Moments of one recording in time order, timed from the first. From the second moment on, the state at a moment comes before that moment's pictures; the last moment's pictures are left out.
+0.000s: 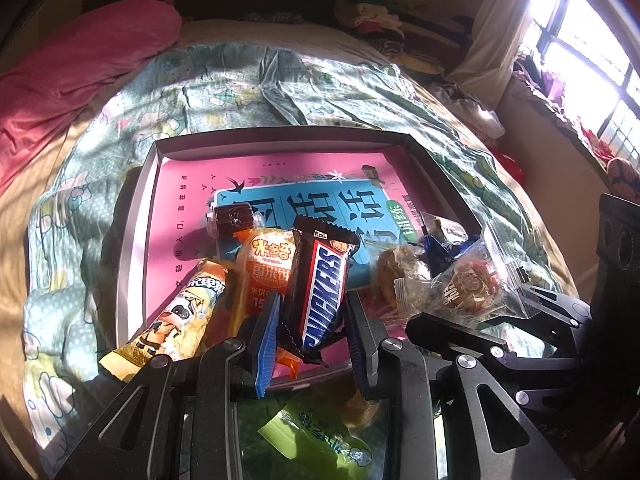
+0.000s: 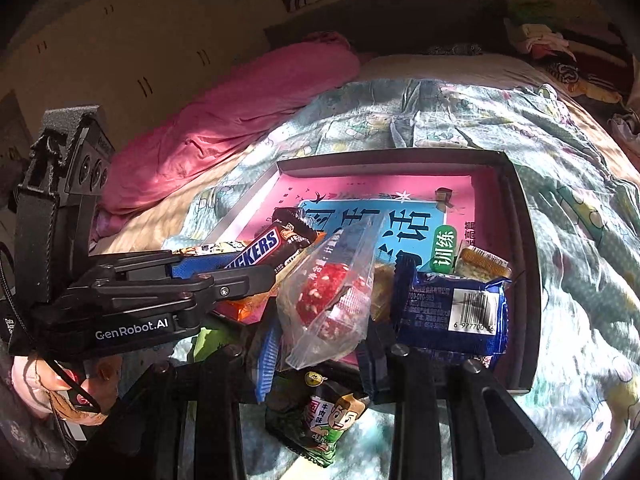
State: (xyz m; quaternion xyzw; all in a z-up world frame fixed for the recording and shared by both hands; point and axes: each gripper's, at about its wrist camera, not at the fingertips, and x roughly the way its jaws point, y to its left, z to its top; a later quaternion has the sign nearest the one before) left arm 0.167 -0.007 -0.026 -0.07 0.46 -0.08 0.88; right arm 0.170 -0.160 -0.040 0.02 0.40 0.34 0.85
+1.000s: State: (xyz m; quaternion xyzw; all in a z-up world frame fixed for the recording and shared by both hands) left arm 0.168 -0.010 -0.033 -0.08 0.47 -0.08 0.88; right arm 0.168 -0.166 -0.033 -0.03 0.39 0.29 0.87
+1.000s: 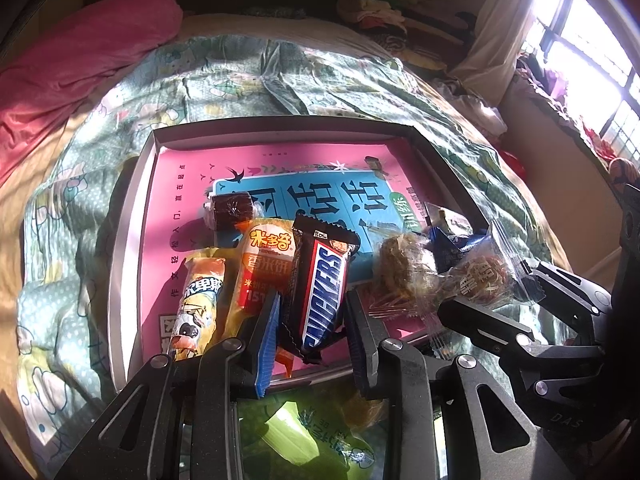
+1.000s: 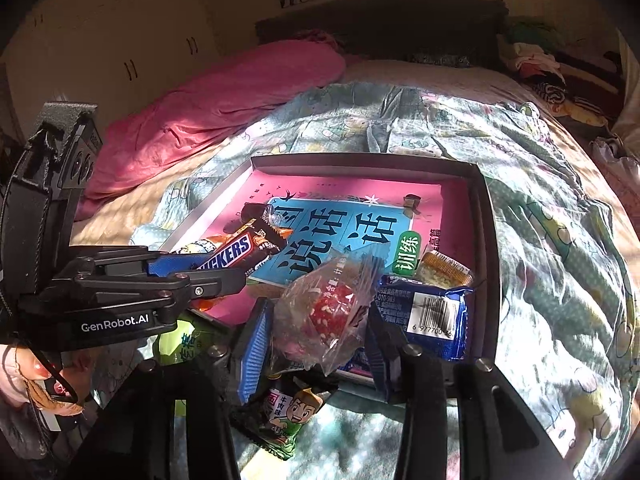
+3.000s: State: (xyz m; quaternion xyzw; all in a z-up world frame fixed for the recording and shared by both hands) left arm 0.164 -0.003 -0.021 -0.09 0.46 -0.07 0.88; right arm 0.181 -0.223 -0.013 0.04 0.32 0.19 0.93
